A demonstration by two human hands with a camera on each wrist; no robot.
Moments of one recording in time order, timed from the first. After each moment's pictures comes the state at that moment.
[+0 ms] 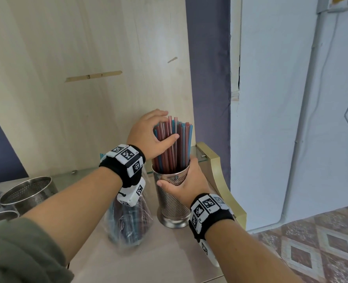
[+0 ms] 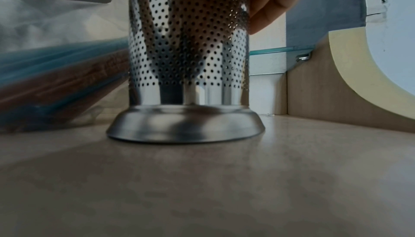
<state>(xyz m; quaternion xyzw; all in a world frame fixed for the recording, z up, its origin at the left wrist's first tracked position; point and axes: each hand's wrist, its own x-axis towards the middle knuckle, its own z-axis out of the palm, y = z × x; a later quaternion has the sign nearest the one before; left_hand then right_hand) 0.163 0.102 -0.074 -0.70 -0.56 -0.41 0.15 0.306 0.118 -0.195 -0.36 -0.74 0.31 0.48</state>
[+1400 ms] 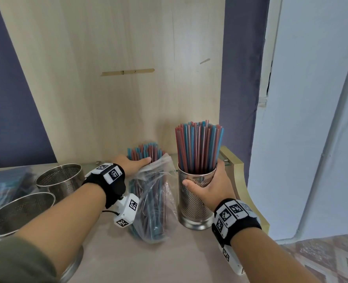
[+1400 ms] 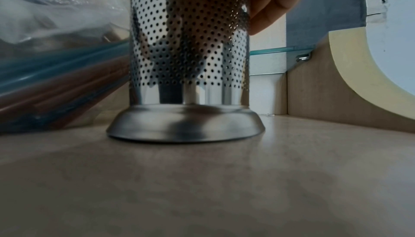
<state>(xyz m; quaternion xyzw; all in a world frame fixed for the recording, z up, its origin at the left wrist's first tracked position) 0.052 0.060 -0.127 -0.36 -0.85 -0.35 -0.18 0.304 0.115 -0.193 -0.37 -0.73 0.30 0.49</state>
